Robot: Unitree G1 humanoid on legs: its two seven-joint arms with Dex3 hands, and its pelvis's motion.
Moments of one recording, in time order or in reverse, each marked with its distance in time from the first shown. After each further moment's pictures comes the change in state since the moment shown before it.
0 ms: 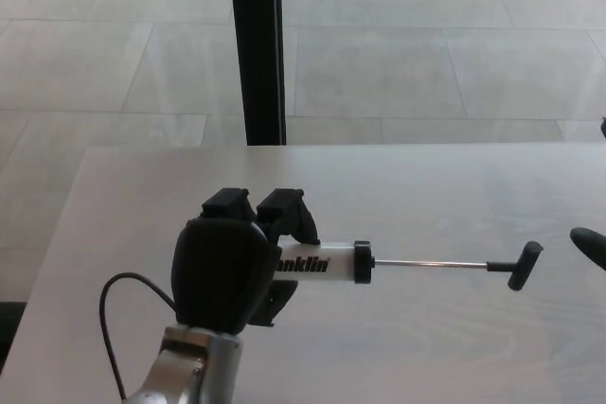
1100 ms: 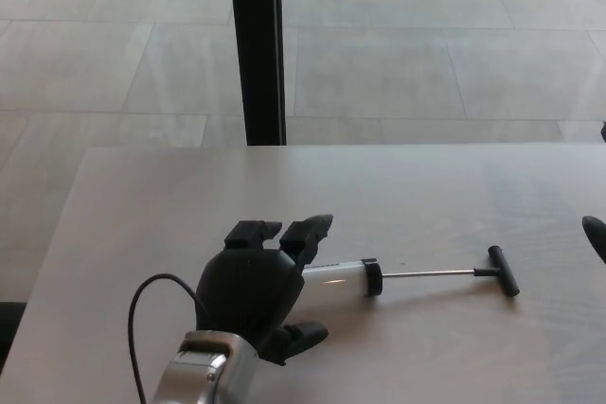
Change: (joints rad) left_arm 0.019 -0.020 -0.041 -0.088 -0.005 0.204 -0.449; right_arm 0.000 0.023 -0.009 0.007 0.017 0.007 0.004
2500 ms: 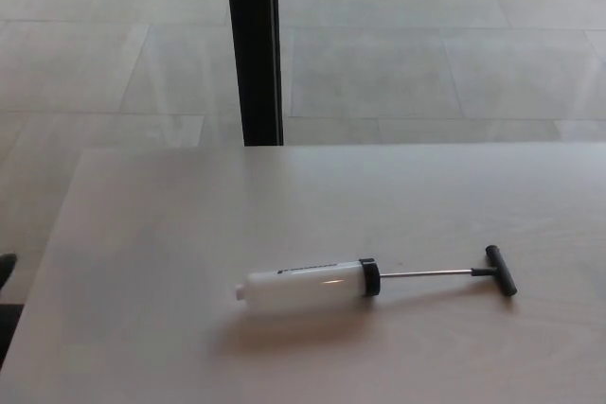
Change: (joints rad) left_arm 0.227 0.349 0.801 -0.085 -0.416 0.063 -0.397; right_arm 0.174 -0.170 -0.226 0.160 0.050 -0.033 0.000
